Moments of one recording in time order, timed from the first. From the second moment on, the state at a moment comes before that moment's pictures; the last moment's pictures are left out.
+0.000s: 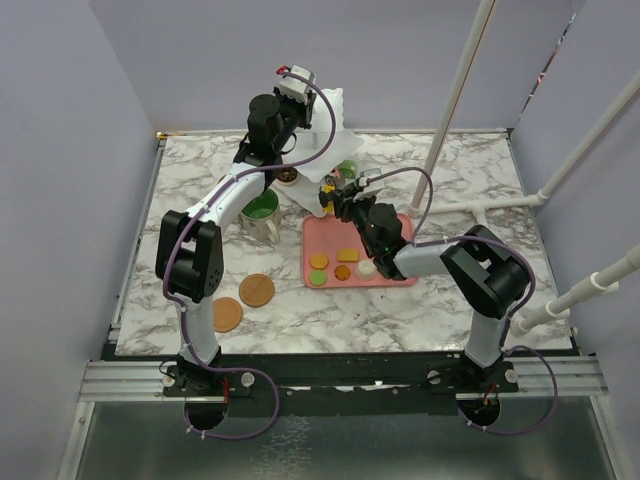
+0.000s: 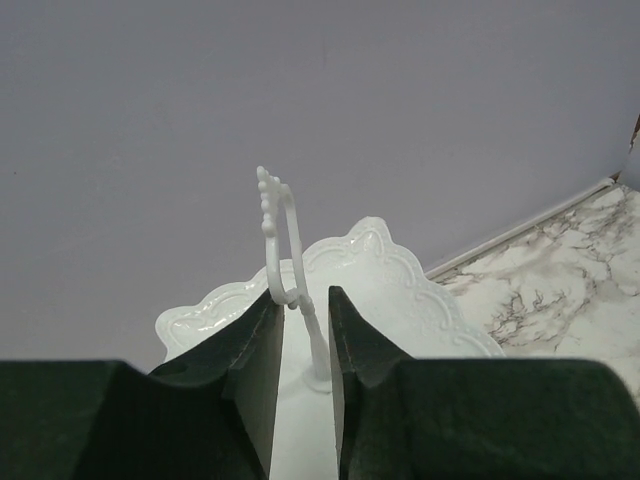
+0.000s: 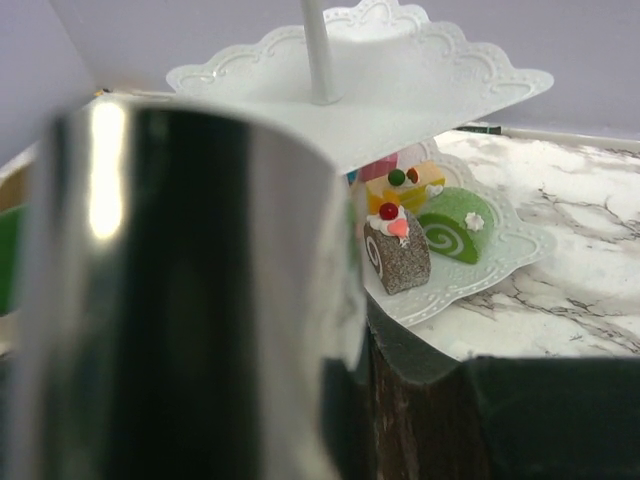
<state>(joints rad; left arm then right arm) -0.37 1.94 1.66 0.44 0.11 0.09 0.70 1.84 0.84 1.07 0.29 0.10</state>
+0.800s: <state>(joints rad) -0.37 1.92 1.66 0.42 0.12 0.10 0.63 2.08 1.05 1.10 0.17 0.04</state>
